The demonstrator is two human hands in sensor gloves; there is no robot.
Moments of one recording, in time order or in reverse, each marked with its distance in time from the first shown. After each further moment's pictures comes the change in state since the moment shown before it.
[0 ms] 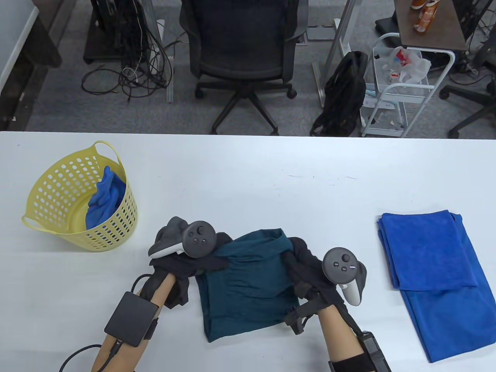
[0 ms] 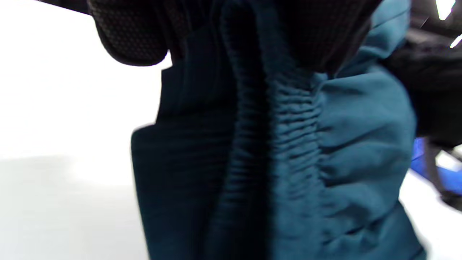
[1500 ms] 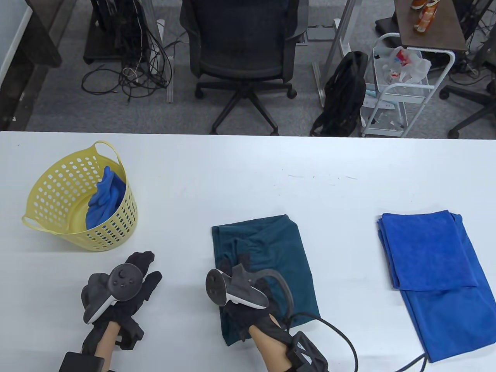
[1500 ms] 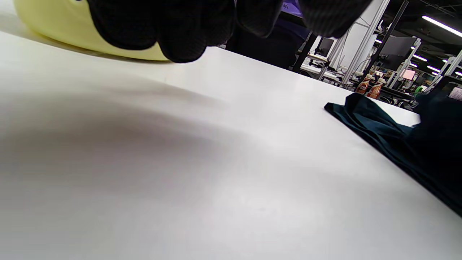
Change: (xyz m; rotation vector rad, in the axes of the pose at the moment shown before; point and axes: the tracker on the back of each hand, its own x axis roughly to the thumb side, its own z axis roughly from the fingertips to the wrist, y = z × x) left_hand -0.110 -0.059 0.138 0.291 0.549 -0.050; right_hand 0.098 0.162 0.006 0.694 -0.073 0.778
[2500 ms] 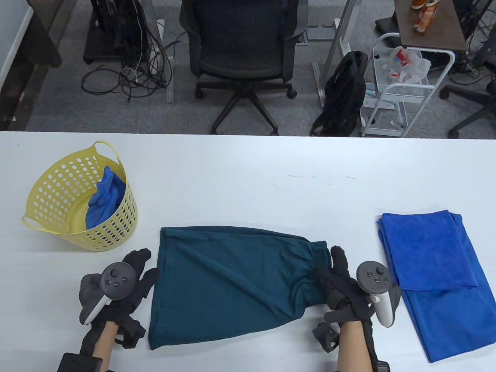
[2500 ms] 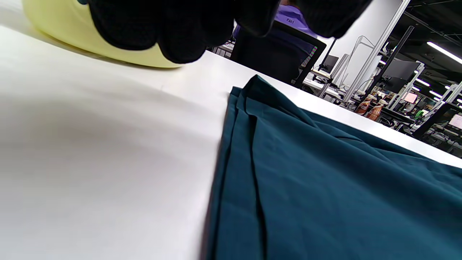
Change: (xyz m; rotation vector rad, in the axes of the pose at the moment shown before) left_hand -0.002 0.008 0.003 0.038 0.026 0.085; right_hand -0.234 0.048 0.096 -0.412 0.245 -1.194
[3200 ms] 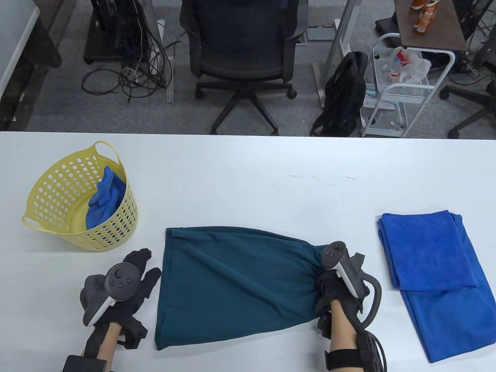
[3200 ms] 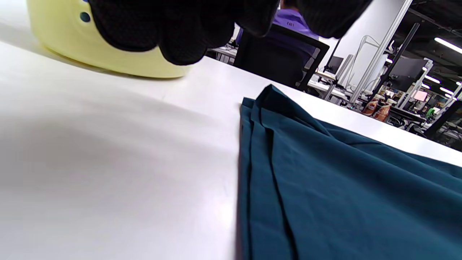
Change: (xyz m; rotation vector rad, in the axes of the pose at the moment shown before) left_hand 0.005 0.003 0.003 0.039 0.026 -0.038; right_hand 0.022 0.020 -0.041 -0.239 0.505 0.874
